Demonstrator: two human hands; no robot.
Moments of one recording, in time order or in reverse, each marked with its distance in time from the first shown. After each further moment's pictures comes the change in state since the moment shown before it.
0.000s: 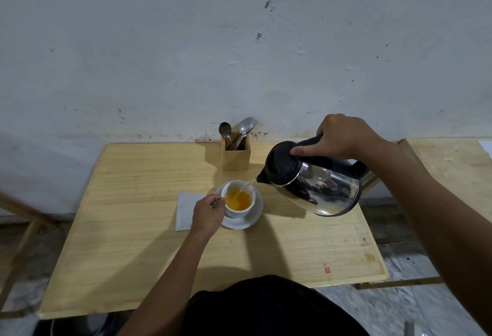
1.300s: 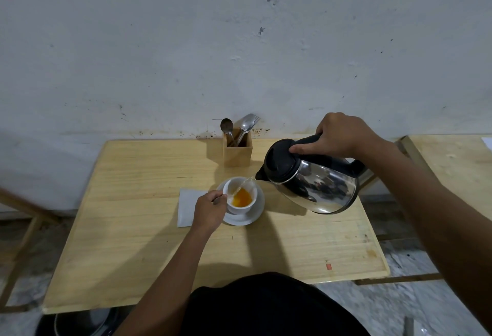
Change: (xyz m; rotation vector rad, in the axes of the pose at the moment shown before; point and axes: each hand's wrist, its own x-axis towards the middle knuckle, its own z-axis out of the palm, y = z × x) left_hand 0.004 -0.003 -0.002 -0.004 -0.017 -0.009; right_hand 0.003 -0.003 0.009 0.044 0.001 0.014
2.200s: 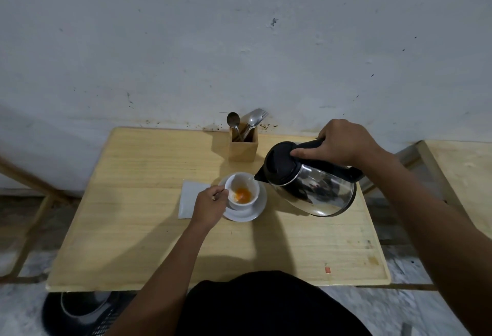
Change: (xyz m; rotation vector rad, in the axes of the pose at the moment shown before) left_hand 0.001 -0.006 0.002 -0.010 0.023 0.039; right_hand 0.009 0.004 0.017 0.037 0.014 -0.051
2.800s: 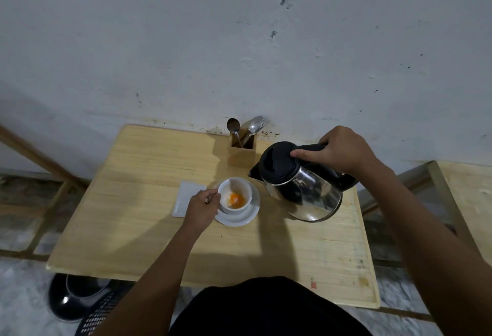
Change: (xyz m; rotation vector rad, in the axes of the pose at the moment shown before) left_hand -0.012 0.011 0.010 -0.019 0.103 -0.052; right_hand 0.015 0.034 -0.001 0.272 0.020 -0.057
